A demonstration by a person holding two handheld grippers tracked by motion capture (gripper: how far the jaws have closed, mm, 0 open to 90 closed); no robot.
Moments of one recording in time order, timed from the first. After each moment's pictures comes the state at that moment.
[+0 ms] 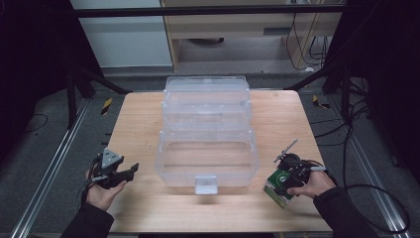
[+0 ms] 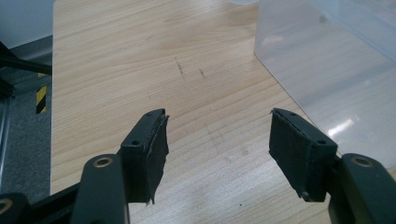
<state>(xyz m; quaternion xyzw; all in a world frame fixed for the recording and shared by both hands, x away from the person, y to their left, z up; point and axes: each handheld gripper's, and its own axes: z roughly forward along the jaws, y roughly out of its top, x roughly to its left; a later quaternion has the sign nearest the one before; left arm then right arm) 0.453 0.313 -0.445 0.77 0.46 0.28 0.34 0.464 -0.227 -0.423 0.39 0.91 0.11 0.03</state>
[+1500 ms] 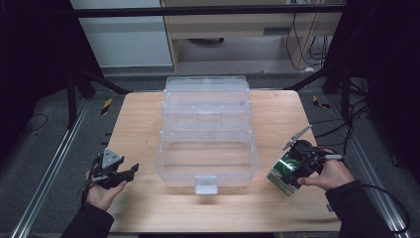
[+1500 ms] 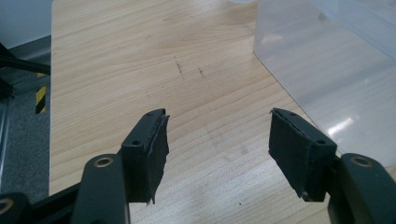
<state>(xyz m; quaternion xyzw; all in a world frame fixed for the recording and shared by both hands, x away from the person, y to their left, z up) 0.453 0.313 -0.446 0.77 0.46 0.28 0.34 0.457 -0.235 -0.353 0.37 0.91 0.14 0.07</state>
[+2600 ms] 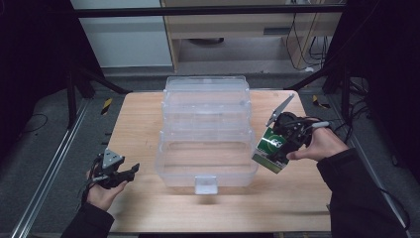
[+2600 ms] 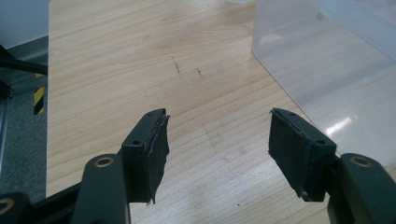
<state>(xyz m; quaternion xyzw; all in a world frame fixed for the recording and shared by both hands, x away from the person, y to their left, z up) 0.453 0.312 -0.447 0.77 0.46 0.28 0.34 0.488 -0.188 -0.282 0.26 0.95 0.16 0.09</state>
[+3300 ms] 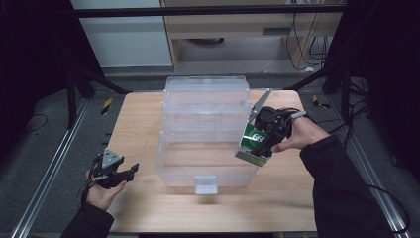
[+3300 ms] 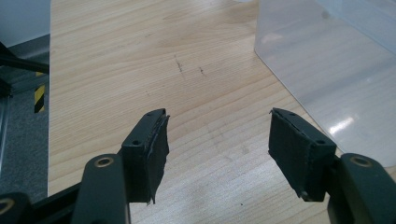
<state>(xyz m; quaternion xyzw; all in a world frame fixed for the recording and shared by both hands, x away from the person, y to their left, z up) 0.454 0.314 -0.448 0.77 0.46 0.28 0.34 0.510 -0.151 -0.281 0.16 0.97 0.18 0.08</state>
